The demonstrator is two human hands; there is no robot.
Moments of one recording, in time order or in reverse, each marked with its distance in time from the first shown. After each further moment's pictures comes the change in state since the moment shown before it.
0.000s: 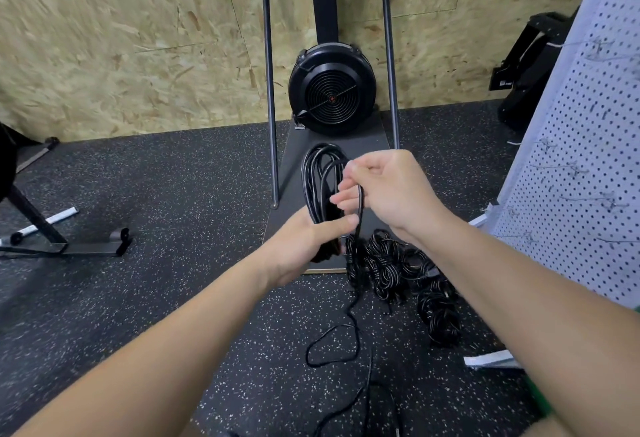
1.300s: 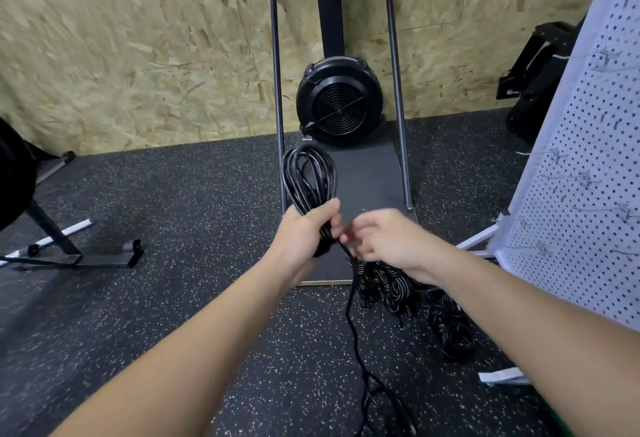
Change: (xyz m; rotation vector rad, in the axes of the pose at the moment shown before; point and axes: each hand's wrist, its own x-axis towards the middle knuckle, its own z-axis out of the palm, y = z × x) left_hand 0.013 0.008 -0.005 -0.202 0.292 0.080; right_hand 0.001 0.060 0.000 -0.155 -0.332 0.254
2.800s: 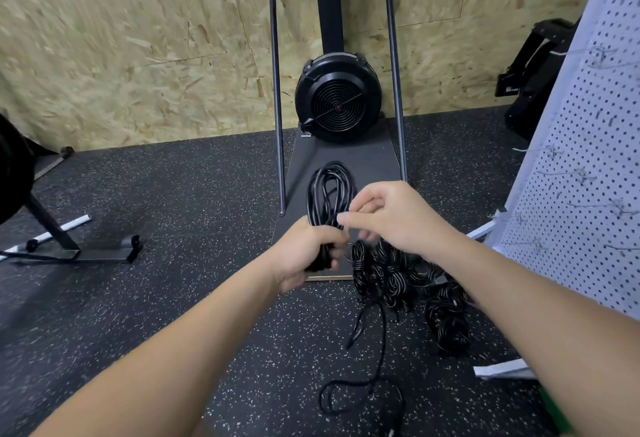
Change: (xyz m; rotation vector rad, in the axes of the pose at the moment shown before) left_hand -0.011 -0.007 -0.007 0.152 -0.233 -0.220; right_hand -0.015 -0.026 -0.021 -0.197 0.121 -0.243
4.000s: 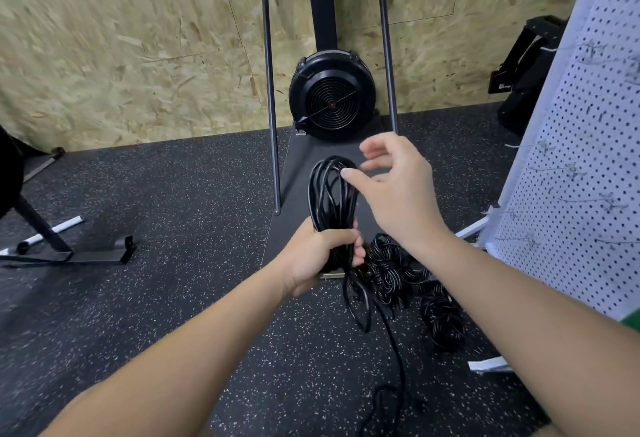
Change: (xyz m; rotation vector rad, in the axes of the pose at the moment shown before) left_hand 0.002 -0.010 0.024 -0.124 -0.027 0.043; right_hand 0.007 -0.015 0.003 -0.031 0.579 -0.258
